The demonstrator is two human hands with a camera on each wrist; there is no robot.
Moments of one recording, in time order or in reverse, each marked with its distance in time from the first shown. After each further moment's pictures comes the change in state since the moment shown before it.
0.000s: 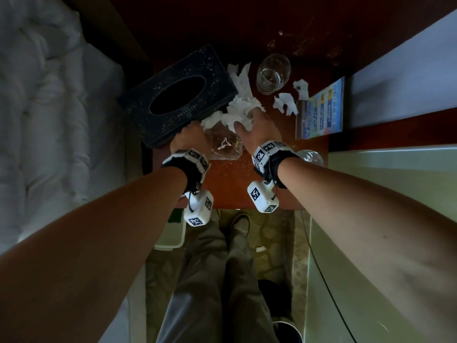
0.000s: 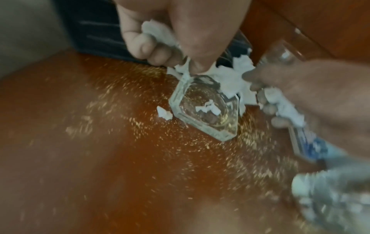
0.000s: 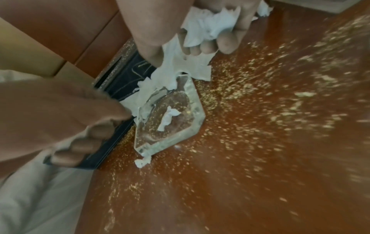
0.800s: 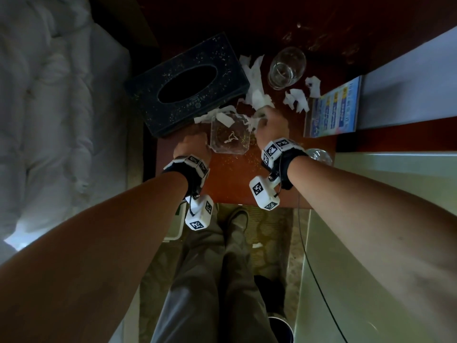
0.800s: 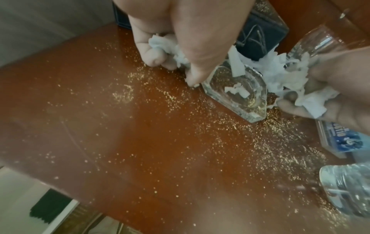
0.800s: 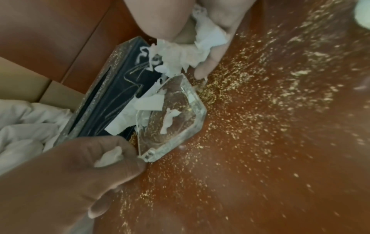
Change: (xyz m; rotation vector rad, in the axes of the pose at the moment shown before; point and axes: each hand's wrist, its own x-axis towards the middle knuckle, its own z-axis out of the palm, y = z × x) left_hand 0.000 -0.031 0.038 -0.092 -0.147 0.015; right_hand -0.004 0.001 0.005 0.143 0.086 0.042
